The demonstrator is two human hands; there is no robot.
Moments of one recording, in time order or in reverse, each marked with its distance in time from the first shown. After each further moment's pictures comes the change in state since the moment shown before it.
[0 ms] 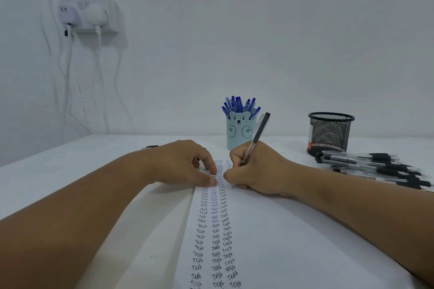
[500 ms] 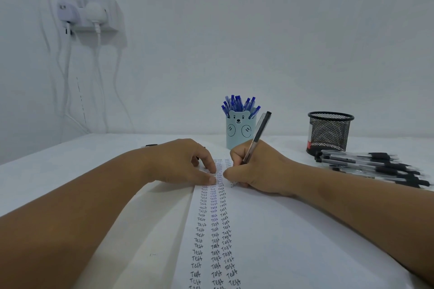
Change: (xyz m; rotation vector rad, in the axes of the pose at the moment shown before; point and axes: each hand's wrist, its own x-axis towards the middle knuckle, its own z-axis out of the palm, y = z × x) left_hand 0.001 -0.001 0.000 -0.005 0.006 0.005; right_hand 0.001 0.003 -0.001 -0.020 -0.003 -0.022
